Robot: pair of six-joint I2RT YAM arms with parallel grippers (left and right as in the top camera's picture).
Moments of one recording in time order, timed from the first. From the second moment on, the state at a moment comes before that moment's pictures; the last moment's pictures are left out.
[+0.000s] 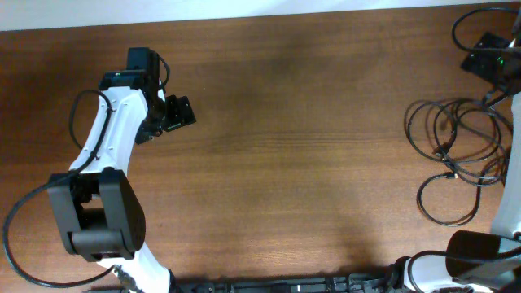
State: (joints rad) left arm -0.01 1.90 1.51 -1.04 0.02 -0.34; right arm -0.31 1.63 1.85 -1.17 0.26 0.32
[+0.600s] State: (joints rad) left arm -0.19 1.90 1.52 -1.02 0.07 -0.22; right arm 0.00 1.63 1.84 -1.35 -0.24 0.00
